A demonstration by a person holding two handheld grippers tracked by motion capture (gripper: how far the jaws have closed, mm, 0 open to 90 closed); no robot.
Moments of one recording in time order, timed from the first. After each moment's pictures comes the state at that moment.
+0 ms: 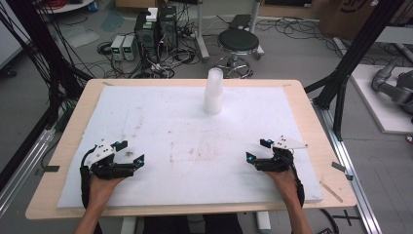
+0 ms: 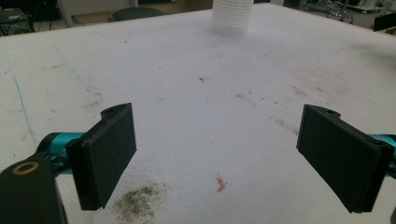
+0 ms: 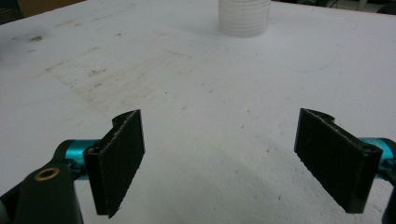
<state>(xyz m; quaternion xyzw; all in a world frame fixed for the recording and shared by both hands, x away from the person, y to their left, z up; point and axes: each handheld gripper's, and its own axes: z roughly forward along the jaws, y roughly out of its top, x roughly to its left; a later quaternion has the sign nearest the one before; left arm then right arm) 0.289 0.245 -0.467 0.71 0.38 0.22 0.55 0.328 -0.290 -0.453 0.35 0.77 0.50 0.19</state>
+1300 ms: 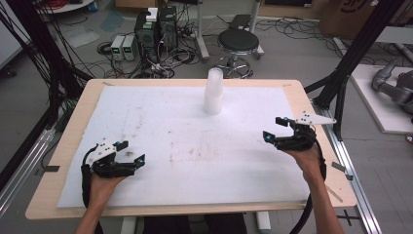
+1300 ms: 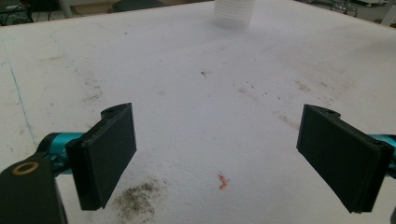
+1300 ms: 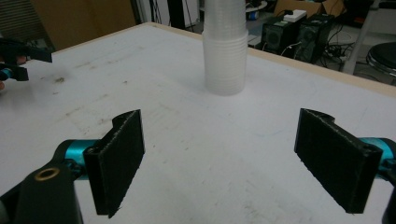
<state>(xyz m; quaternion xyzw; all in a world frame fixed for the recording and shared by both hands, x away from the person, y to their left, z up) 0.291 0.244 -0.466 0.72 0.39 0.22 0.54 0.355 -0.328 -0.370 0.32 0.76 0.53 0.18</state>
